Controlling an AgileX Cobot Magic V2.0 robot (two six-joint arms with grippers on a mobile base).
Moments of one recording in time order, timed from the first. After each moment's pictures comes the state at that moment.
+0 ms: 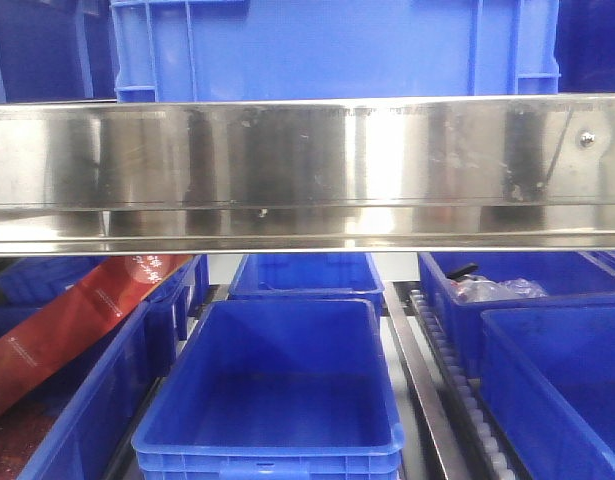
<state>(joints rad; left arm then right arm) 0.03 1.05 -1.24 0.00 0.53 0.00 0.09 1.00 -1.09 0.15 0.61 -0.05</state>
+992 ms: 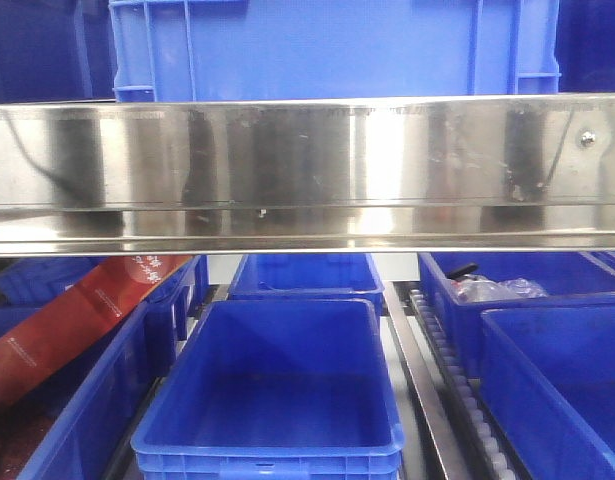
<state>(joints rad) -0.38 1.92 -2.18 -0.01 0.95 0.25 0.09 1.00 -1.09 0.20 0.58 -0.05</state>
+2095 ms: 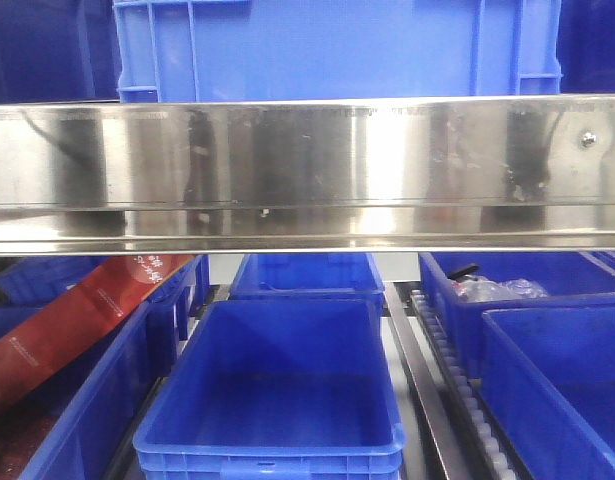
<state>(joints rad) -0.36 1.80 -2.30 -0.07 1.19 0.25 0.10 1.06 -1.31 0.20 0.60 -0.05</state>
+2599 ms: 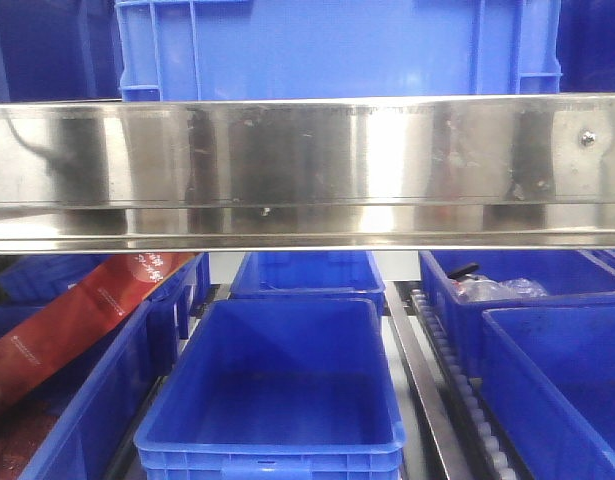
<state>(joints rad) -0.18 1.58 -2.02 -0.13 1.21 0.21 0.29 1.51 -1.77 0.20 0.71 -0.09</state>
